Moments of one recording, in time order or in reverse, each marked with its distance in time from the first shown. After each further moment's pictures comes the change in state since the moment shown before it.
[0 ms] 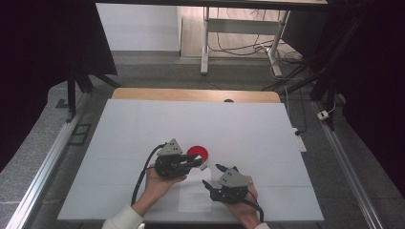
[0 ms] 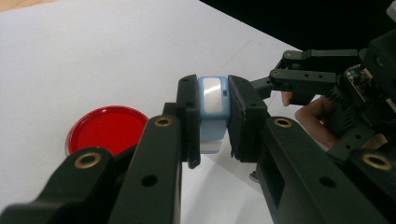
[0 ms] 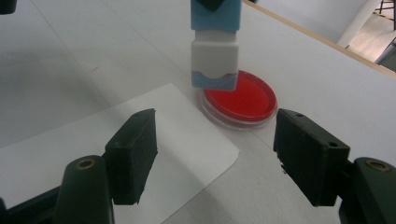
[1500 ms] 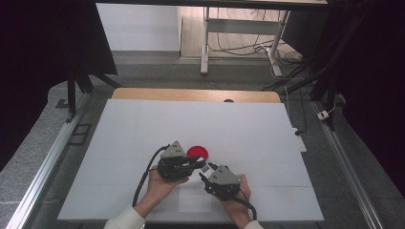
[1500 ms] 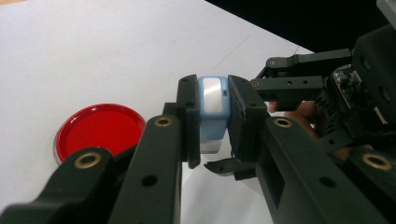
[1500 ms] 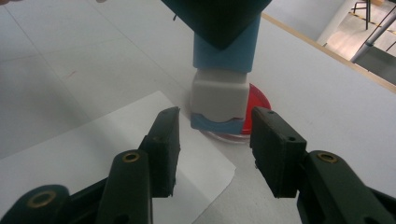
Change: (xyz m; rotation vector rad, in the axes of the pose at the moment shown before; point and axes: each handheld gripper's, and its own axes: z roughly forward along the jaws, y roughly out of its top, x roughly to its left) left arm -0.004 -0.002 0.006 0.006 -0.004 0.004; right arm 0.010 0.011 0.019 0.027 -0.081 -0.022
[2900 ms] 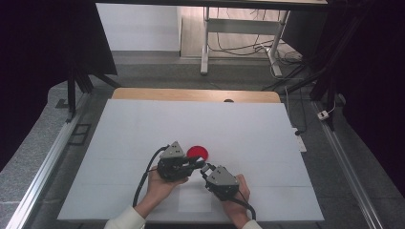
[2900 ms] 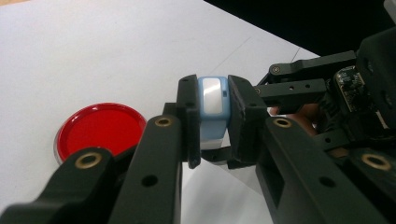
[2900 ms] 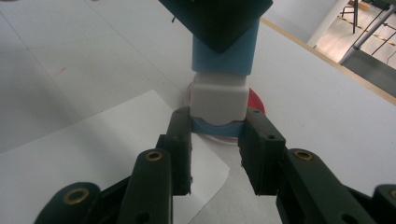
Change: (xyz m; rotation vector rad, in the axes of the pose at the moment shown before) left arm 0.000 -0.002 0.000 -0.007 0.002 -0.003; right arm 0.003 0.002 0.001 0.010 -0.038 -0.035
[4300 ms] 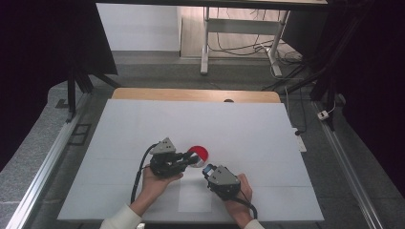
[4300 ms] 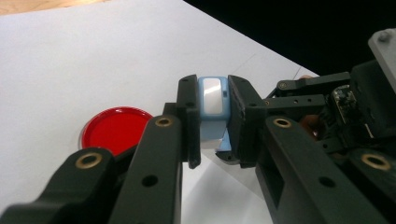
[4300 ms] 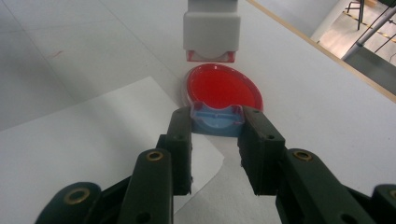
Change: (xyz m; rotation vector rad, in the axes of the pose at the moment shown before) left arm 0.012 0.001 -0.017 -0.052 0.006 -0.054; right arm -0.005 -0.002 -0.002 0.038 0.009 -0.031
